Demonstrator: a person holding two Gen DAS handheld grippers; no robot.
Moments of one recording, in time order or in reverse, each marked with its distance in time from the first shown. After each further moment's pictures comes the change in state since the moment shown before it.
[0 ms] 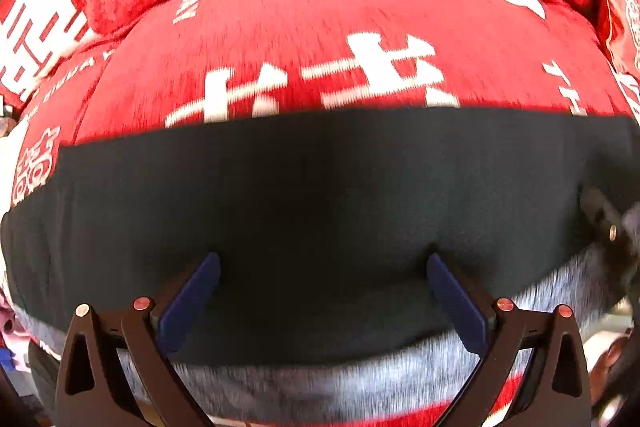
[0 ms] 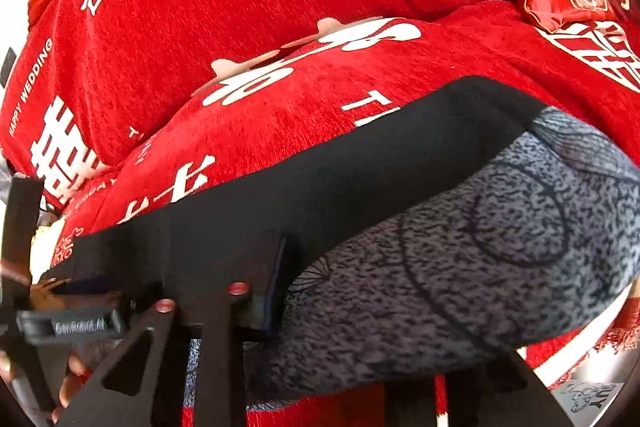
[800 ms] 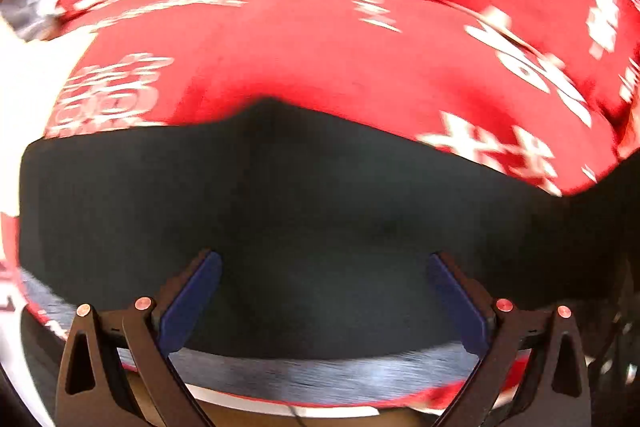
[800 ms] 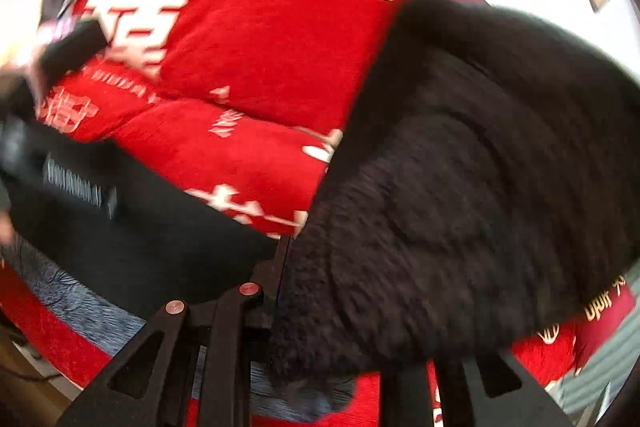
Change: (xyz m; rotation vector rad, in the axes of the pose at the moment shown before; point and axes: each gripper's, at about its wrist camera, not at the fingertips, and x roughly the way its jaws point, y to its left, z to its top) left arm -0.032 0.218 -0.009 -0.290 -0.052 -0.054; right arm -0.028 0.261 -0.062 -0.778 -0.224 -0.351
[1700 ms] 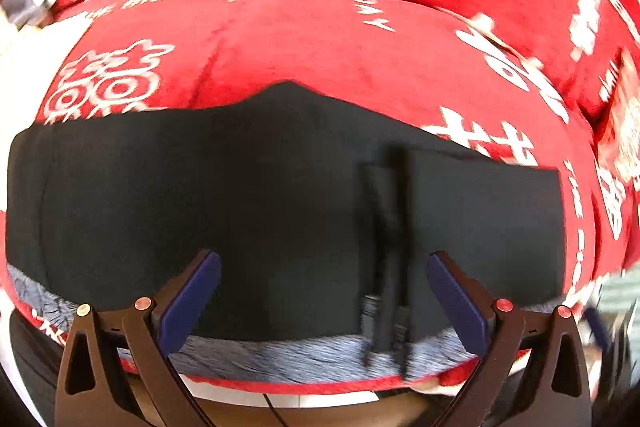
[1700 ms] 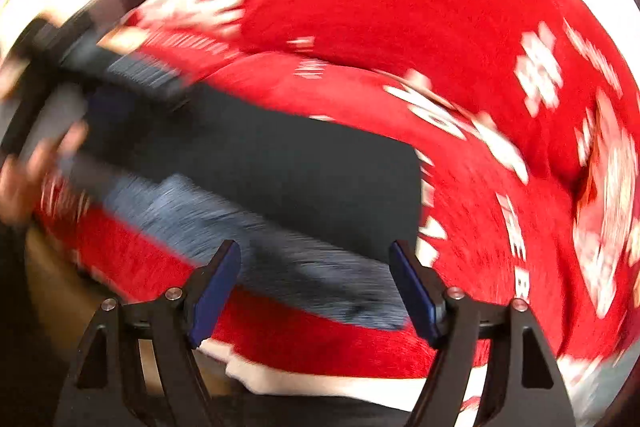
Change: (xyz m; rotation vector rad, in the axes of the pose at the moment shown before) left arm -0.010 0.007 -0.020 0.072 0.009 -0.133; right arm -0.030 -0.020 -0.039 0.140 0.163 0.308
